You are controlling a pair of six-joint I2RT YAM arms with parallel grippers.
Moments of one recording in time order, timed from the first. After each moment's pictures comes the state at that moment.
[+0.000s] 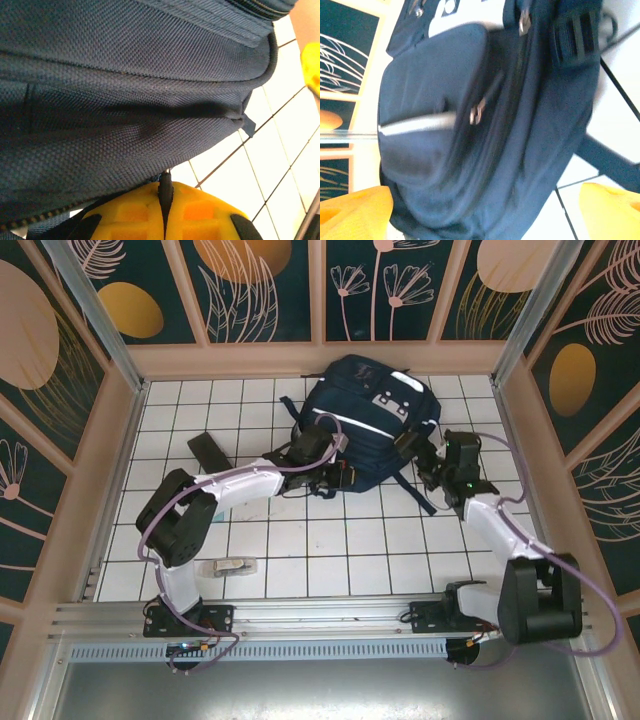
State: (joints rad) left arm -0.77 1.87 1.24 -0.14 0.32 -0.62; right arm 0.12 1.18 0.64 -0.04 -0.35 0.93
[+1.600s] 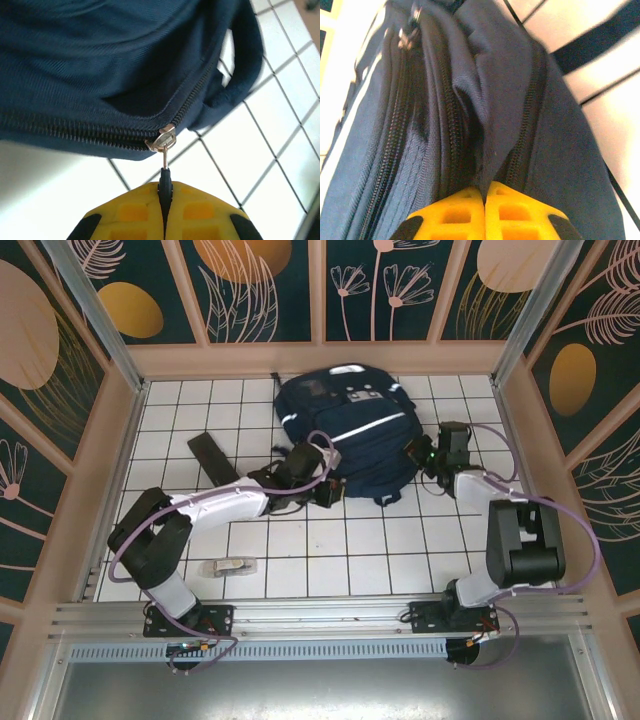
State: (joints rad) left arm -0.84 1.68 1.03 -0.11 0.25 -0.52; right arm 0.09 1.54 0.80 0.08 -0.28 0.83
